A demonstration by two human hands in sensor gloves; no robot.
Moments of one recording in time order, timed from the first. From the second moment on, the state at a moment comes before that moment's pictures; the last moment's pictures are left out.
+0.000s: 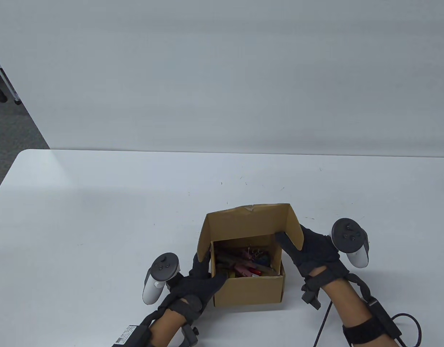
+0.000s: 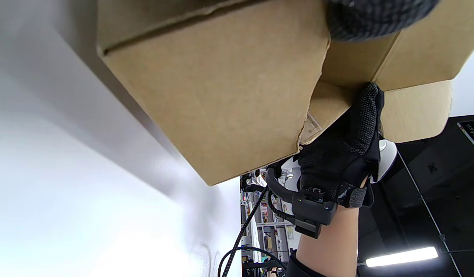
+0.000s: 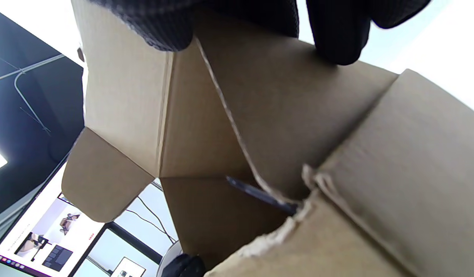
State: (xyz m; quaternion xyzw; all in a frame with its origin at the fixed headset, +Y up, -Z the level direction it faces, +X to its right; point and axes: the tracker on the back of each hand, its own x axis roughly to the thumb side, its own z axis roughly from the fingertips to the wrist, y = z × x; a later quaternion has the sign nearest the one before) left_hand -0.133 -0.762 -0.303 -0.26 -0.24 0.61 0.71; right_hand 0.198 -0.656 -0.348 0.27 0.04 0.81 0.52
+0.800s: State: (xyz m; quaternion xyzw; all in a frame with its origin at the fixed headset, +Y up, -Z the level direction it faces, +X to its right) left_hand -0.141 -0.773 -0.303 -0.31 -0.27 0.52 0.75; right_hand 0.201 -0.633 -0.383 0.21 0.09 0.79 0.57
